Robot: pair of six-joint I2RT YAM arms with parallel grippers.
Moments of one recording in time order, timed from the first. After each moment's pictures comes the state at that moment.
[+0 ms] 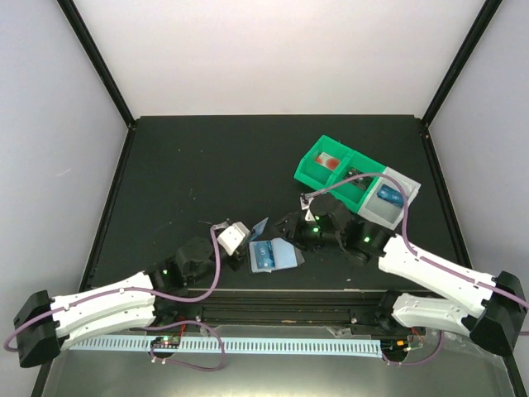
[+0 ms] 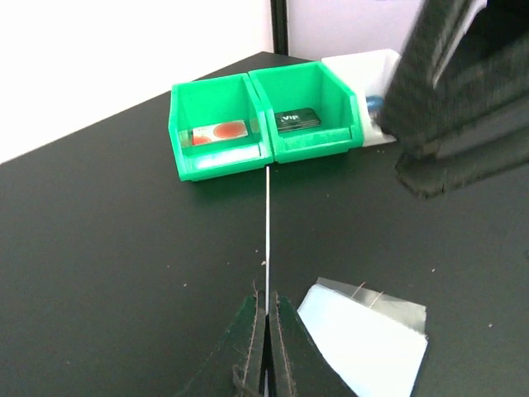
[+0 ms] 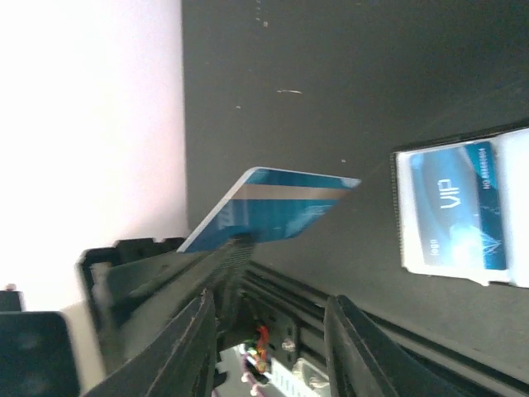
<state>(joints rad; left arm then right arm) -1.02 0.71 0.30 0.17 -0.22 -0.02 0.94 1.10 0.83 -0.34 -0.20 1.19</state>
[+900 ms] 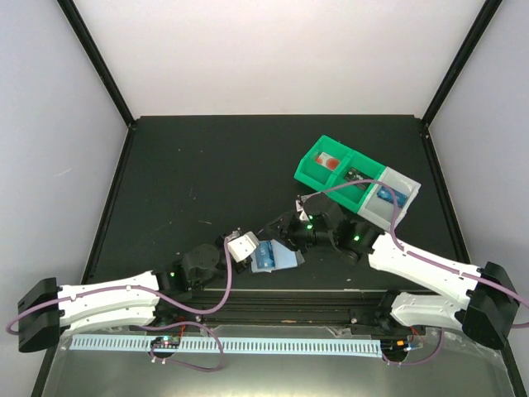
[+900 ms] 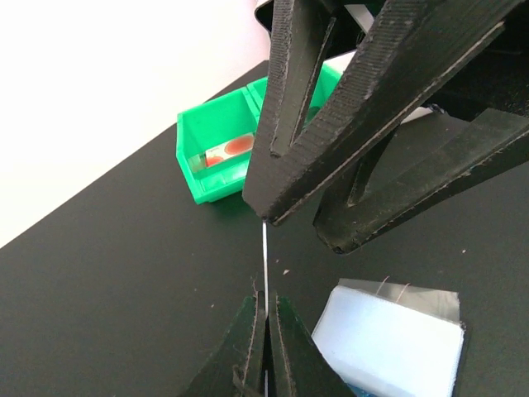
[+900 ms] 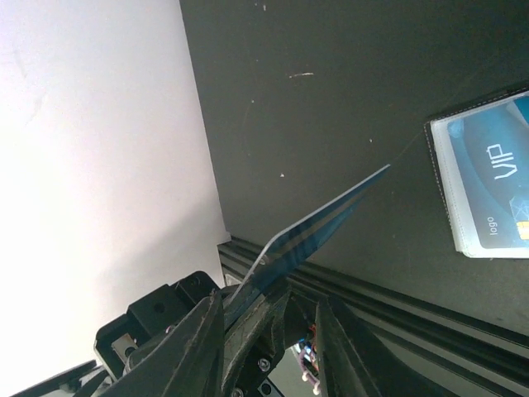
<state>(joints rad) -1.15 0.79 0.30 0.27 -0.36 0.20 0.94 1.14 0.80 -0.20 -0.25 1.42</state>
